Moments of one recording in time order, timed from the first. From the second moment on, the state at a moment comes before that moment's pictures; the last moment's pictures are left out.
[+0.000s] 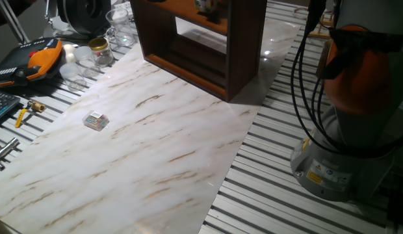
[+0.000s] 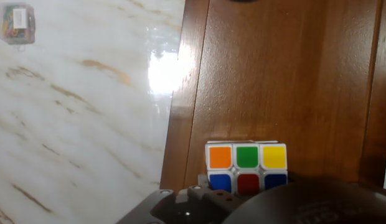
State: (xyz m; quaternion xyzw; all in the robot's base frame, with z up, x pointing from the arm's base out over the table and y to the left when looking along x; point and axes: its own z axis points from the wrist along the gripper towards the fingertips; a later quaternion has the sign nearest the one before) arm 0.470 -0.200 0.334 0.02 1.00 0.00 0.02
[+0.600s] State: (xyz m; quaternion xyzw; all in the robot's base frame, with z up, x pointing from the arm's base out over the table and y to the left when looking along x) arm 0.473 -0.199 0.333 0.05 1.00 0.00 0.04
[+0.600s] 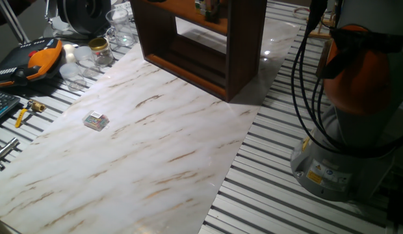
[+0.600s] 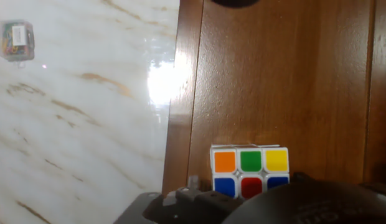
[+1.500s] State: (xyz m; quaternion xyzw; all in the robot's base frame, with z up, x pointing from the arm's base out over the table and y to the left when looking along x) arm 0.513 -0.165 0.355 0.03 1.00 0.00 0.01
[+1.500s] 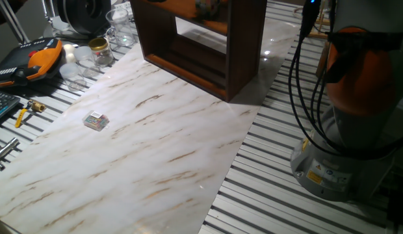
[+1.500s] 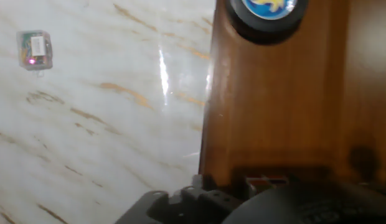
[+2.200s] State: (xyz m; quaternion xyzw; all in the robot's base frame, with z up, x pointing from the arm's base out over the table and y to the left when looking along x) arm 0.534 -0.101 0.338 0.03 1.00 0.01 0.01
